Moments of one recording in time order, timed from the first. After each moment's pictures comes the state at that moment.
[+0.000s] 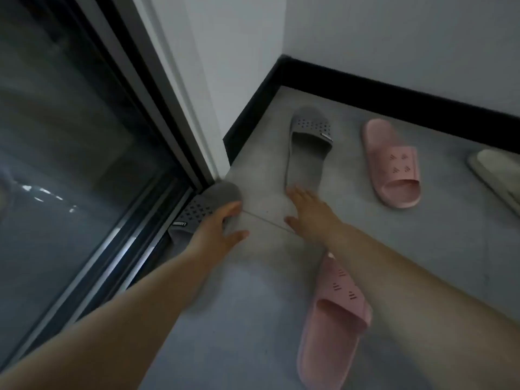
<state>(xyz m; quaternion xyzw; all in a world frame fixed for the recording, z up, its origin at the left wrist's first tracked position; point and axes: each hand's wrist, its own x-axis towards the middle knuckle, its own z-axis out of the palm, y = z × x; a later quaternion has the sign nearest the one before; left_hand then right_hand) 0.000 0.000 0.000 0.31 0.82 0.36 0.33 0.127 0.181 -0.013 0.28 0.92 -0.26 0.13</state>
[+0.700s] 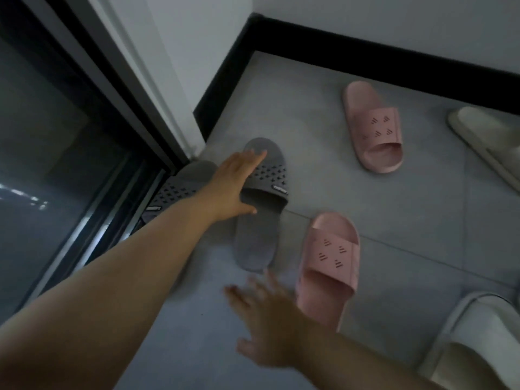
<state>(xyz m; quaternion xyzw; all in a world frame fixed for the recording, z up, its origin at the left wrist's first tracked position) 0.000 0.067 0.005 0.59 0.75 0.14 0.27 0.210 0.016 -0.001 0.09 0.93 -0.27 0.25</state>
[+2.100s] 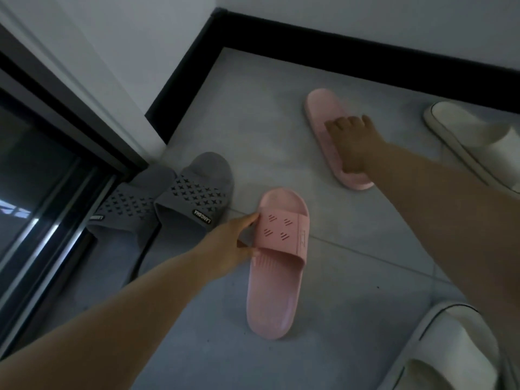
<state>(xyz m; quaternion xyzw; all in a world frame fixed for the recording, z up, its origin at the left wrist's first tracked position) 0.111 0.067 -0.006 0.41 0.77 0.18 0.45 0.222 0.342 0.003 0.31 0.93 0.05 0.19</state>
